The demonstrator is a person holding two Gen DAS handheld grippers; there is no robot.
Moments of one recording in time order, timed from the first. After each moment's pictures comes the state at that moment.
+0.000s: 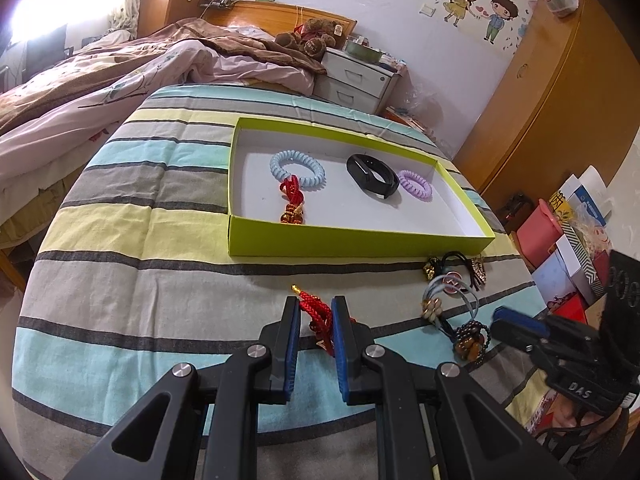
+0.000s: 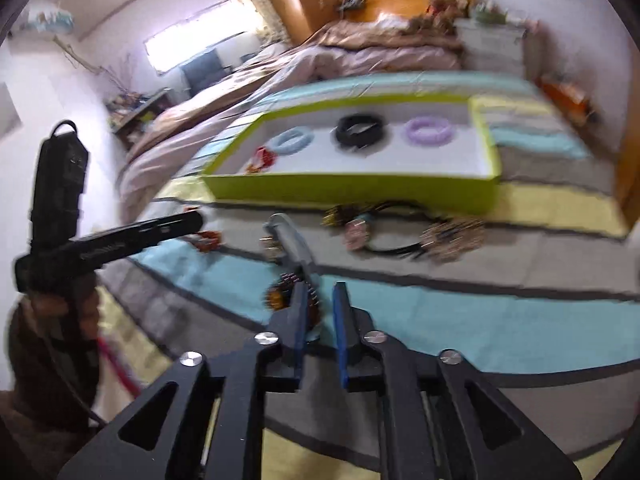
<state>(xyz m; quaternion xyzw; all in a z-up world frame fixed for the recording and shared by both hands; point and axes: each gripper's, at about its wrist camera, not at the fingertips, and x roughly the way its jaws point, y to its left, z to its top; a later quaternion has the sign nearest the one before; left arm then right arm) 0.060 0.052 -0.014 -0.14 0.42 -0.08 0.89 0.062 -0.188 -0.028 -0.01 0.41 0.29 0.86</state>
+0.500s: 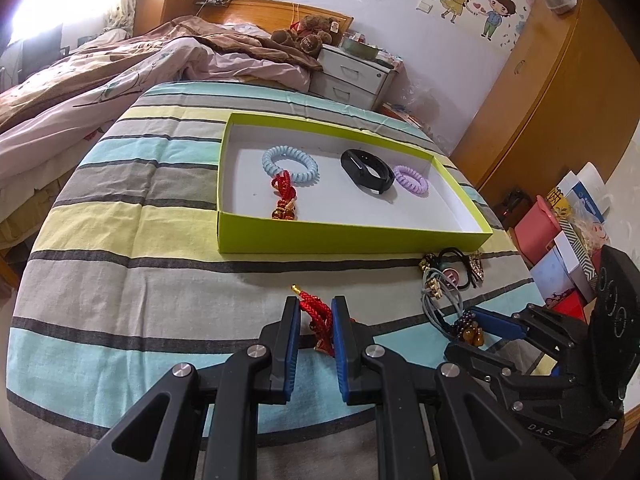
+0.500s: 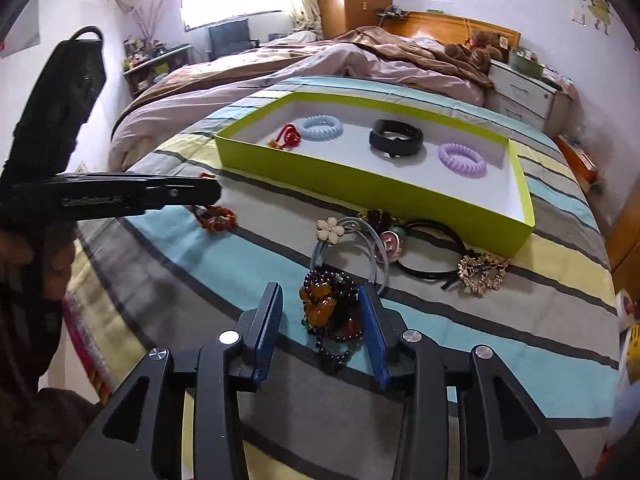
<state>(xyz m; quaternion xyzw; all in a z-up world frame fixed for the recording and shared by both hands) 0.063 0.047 -0.016 -0.14 0.42 -0.09 0.89 0.063 -0.149 -0.046 -0.11 0.39 0.31 0.86</state>
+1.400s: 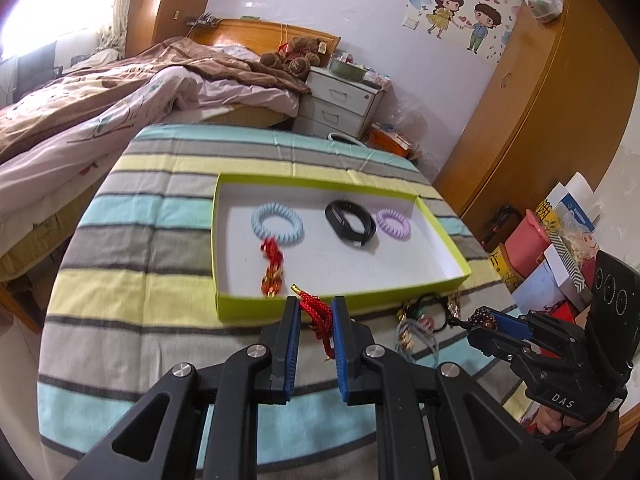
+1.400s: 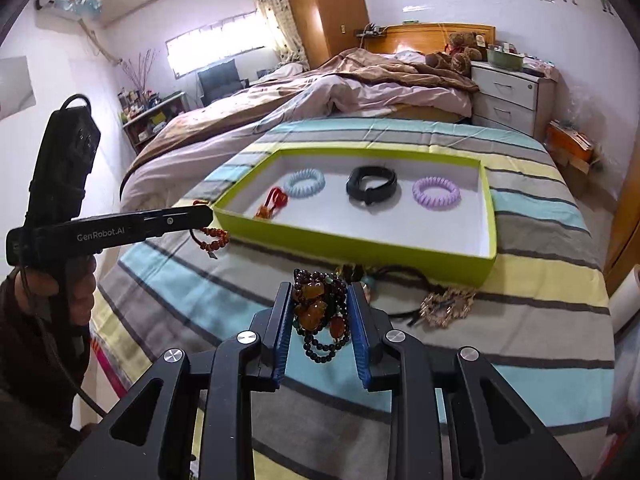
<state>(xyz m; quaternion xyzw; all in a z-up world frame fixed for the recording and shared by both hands) 0.078 0.051 0.031 -0.13 0.39 -0.10 0.91 0.079 -0.178 -0.002 -0.02 0.37 0.32 0.88</state>
